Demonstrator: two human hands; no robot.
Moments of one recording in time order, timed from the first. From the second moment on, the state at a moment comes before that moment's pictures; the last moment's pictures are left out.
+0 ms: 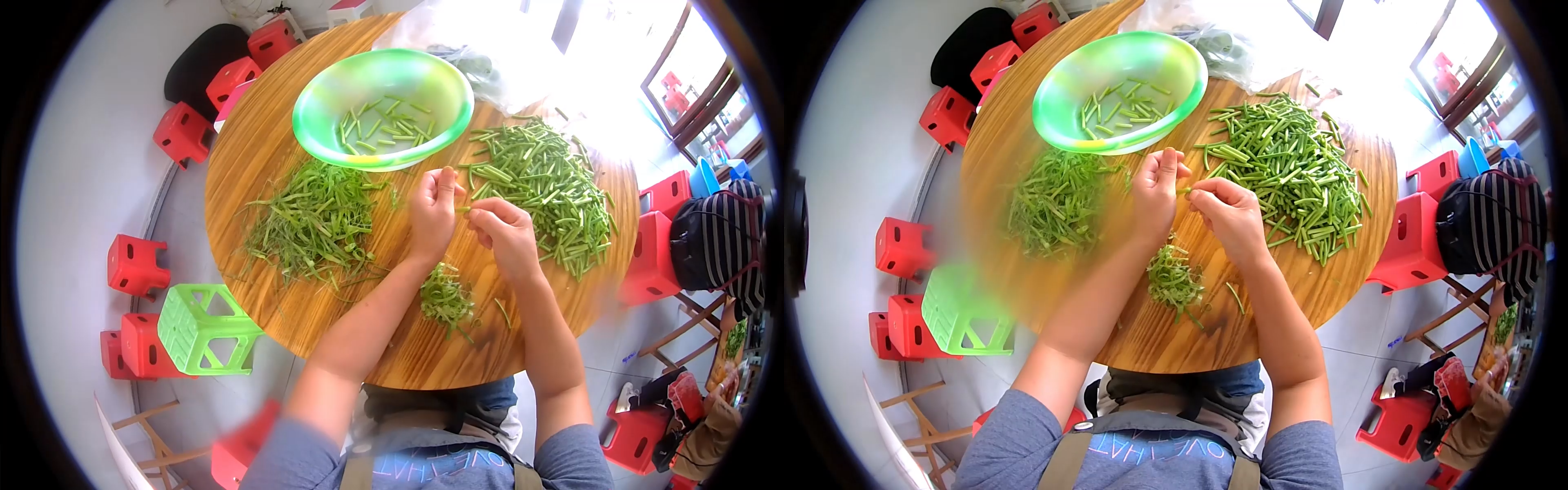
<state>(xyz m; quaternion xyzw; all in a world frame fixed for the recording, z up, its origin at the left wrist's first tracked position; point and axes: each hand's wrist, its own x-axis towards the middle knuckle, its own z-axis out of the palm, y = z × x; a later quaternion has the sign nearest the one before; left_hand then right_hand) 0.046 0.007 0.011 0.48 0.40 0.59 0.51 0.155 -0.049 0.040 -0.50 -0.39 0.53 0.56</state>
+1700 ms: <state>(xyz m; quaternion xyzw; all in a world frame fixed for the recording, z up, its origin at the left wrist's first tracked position) 0.030 0.004 0.042 0.54 0.52 0.55 0.36 0.154 -0.048 0.049 -0.55 -0.49 0.42 0.53</state>
